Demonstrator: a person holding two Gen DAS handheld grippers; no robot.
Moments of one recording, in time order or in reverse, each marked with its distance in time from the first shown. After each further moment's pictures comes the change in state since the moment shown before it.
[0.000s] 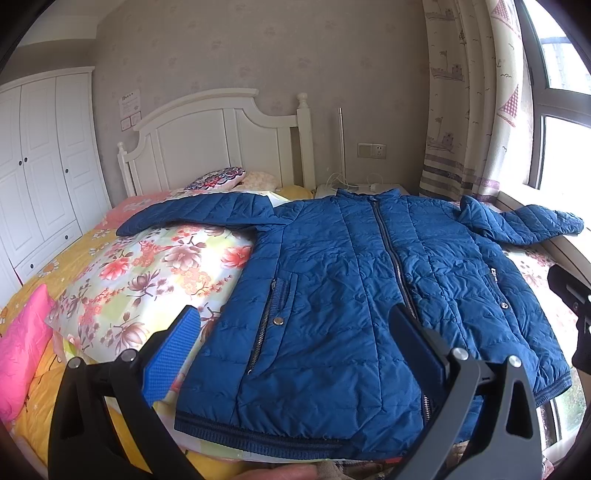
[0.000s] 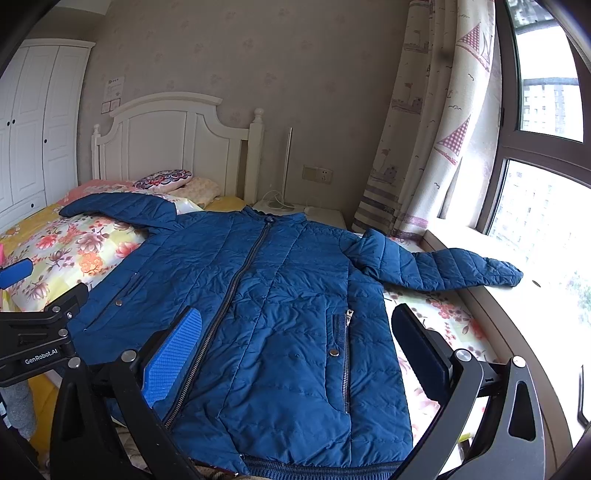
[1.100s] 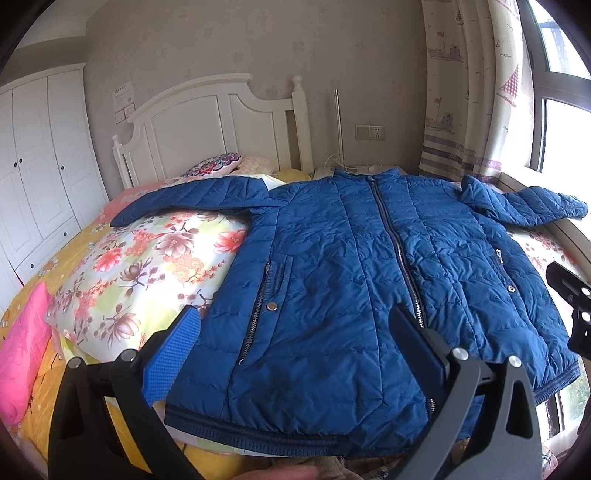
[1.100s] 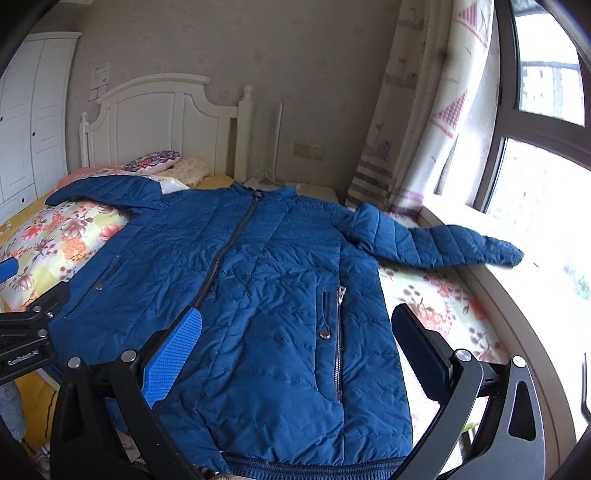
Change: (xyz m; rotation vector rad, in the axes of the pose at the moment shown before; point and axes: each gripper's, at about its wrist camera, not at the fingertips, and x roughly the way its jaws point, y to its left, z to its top) left arm 0.022 -0.007 -0.008 0.026 0.073 0.004; right arm 0.040 -0.021 -0.017 0.054 0.117 -0.013
